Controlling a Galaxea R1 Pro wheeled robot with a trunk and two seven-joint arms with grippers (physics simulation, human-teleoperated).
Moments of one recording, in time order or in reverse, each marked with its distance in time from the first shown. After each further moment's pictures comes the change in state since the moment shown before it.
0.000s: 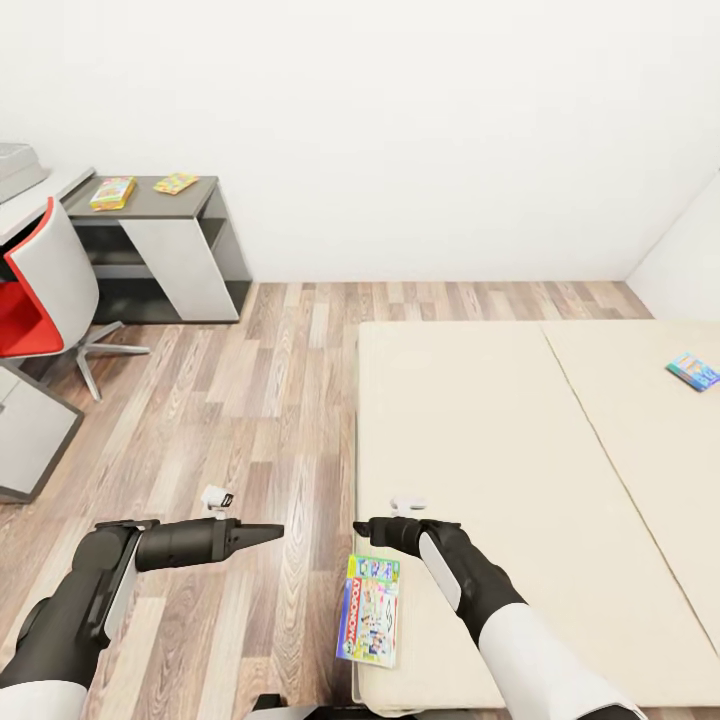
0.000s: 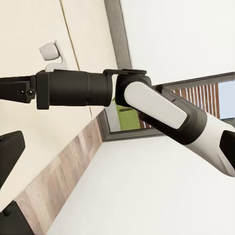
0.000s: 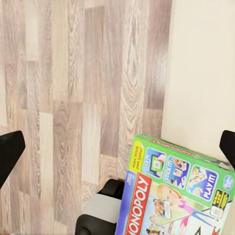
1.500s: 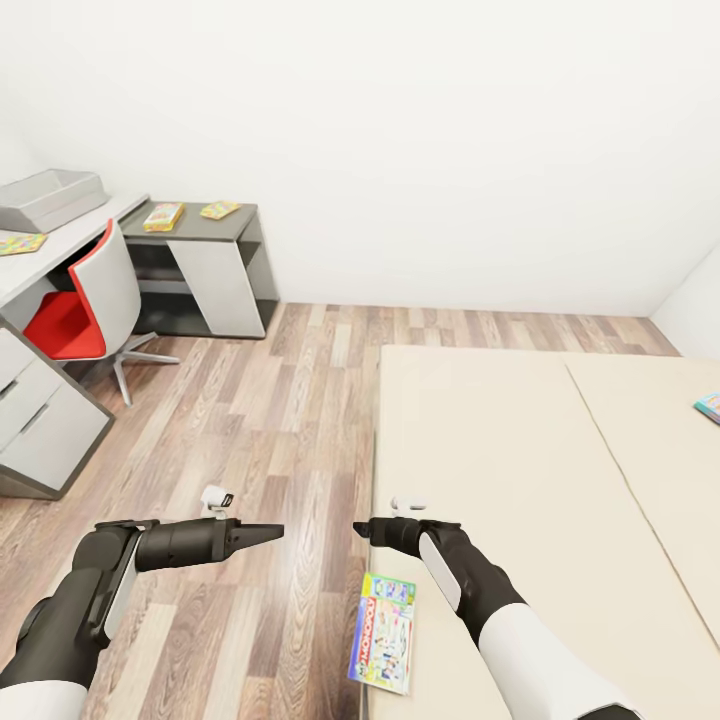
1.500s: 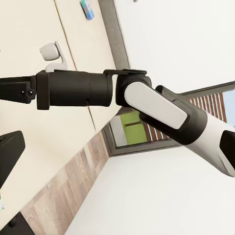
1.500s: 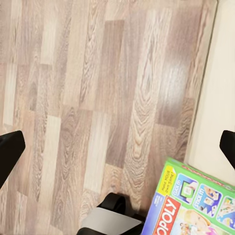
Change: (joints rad) left arm 0.000 0.000 0.000 0.000 0.000 0.000 0.001; right arm 0.000 0.000 0.001 0.002 0.000 -0.001 0.000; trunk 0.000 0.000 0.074
